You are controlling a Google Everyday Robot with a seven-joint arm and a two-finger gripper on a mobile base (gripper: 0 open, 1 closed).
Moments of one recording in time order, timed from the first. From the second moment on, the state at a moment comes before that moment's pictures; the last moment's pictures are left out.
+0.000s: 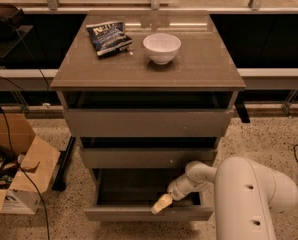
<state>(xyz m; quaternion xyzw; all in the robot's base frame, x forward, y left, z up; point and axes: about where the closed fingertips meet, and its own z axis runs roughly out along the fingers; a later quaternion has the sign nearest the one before) 0.555 -0.083 0.206 -0.38 0.87 0.30 0.10</state>
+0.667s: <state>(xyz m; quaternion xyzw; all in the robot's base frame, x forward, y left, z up) 0.522 -0.090 0.191 -0.40 0.85 0.33 0.05</state>
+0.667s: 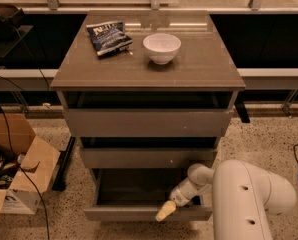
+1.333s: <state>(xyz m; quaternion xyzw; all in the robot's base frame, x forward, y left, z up) 0.483 -0.107 0.193 -0.39 0.85 0.35 0.02</state>
